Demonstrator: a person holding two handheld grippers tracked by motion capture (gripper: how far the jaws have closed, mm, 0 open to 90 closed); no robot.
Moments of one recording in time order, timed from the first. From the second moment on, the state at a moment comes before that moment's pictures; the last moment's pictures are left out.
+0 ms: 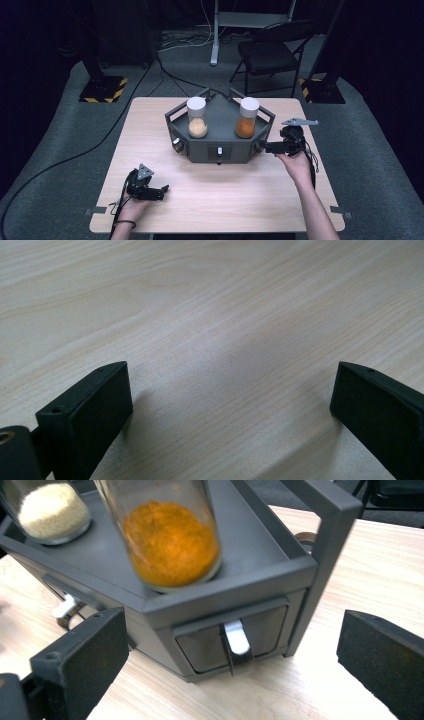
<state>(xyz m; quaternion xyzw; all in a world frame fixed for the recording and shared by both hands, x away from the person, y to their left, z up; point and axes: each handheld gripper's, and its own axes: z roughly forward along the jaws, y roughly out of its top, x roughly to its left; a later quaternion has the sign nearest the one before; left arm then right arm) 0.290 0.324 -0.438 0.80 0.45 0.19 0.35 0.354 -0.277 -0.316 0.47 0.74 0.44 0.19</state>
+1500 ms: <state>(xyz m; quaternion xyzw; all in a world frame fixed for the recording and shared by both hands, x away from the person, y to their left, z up) 0.290 0.324 -0.438 0.80 0.45 0.19 0.35 0.280 -0.313 -0.420 0.47 0.74 0.42 0.22</state>
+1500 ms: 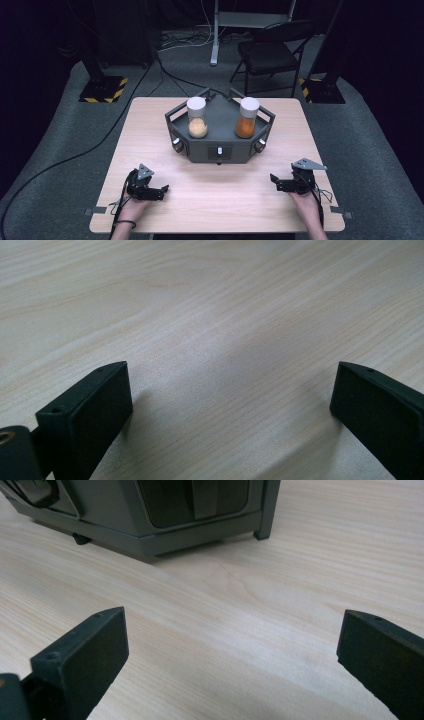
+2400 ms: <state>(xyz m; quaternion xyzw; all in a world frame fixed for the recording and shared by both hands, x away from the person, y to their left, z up) 0.290 0.323 -0.438 0.80 0.45 0.19 0.35 0.286 -0.311 -0.435 0.49 0.77 0.37 0.19</state>
